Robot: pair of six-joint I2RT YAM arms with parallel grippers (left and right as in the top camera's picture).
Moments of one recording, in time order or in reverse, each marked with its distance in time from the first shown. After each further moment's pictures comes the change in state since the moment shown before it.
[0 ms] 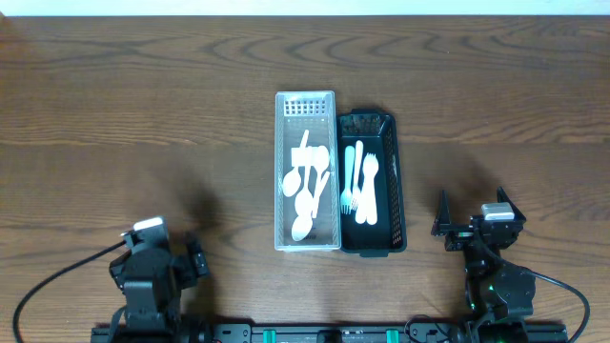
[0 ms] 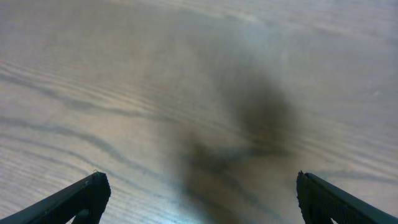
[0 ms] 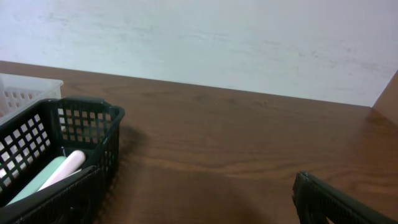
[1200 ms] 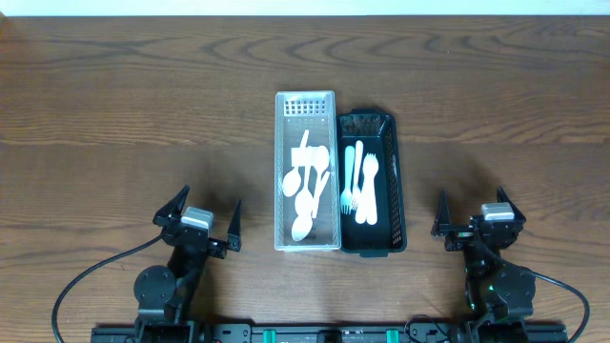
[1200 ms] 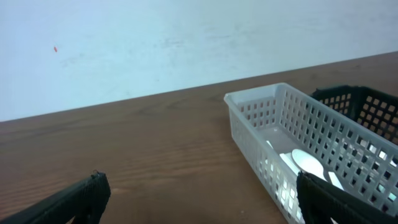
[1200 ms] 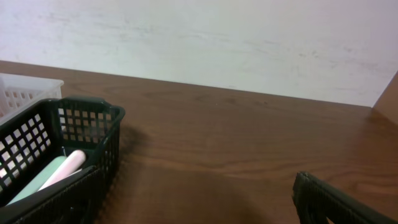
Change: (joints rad) left arm 0.000 -0.210 -0.426 0.867 0.517 0.254; right arm 0.000 0.000 0.000 0.000 -0.001 0.000
